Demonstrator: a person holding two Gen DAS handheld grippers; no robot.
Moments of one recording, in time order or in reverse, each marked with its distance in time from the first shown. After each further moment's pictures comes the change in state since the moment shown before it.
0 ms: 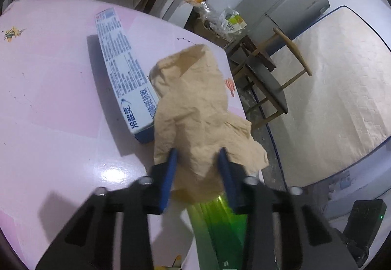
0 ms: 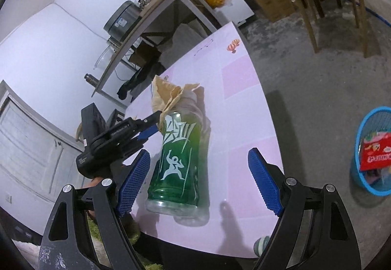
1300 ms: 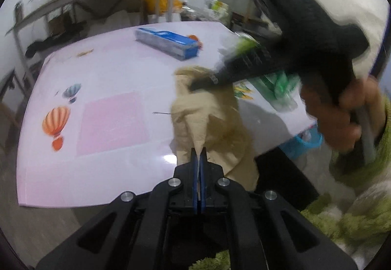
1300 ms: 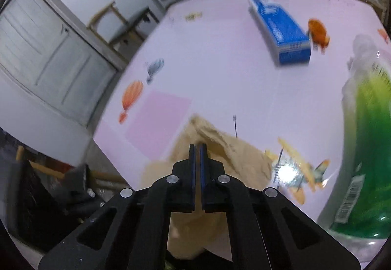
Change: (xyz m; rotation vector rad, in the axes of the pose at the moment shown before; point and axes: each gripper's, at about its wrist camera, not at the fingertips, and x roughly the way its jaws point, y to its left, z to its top) left arm -0.159 0.073 -0.174 0.400 -0.054 0.239; right arm 0.184 0.185 -0.090 -0.465 0.437 -0.016
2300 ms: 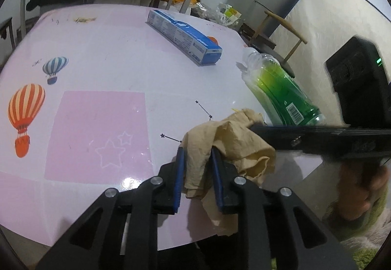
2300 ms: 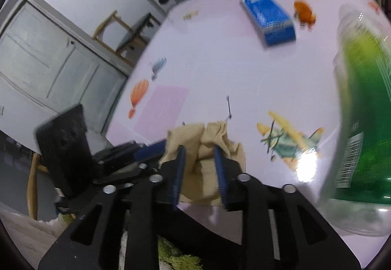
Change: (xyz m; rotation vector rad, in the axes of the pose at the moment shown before) left arm 0.060 0.031 0.031 -0.194 0.021 -0.135; right arm -0.036 -0.012 -0.025 0.082 -0.063 0.104
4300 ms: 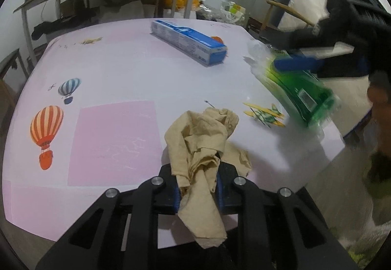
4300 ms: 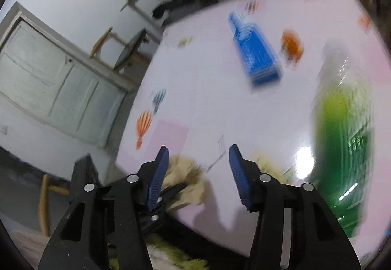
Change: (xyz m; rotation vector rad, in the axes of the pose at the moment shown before) left arm -0.015 -0.007 -0.008 0.102 -0.022 0.150; right arm -0.040 -0.013 0.052 0.056 -0.040 -0.029
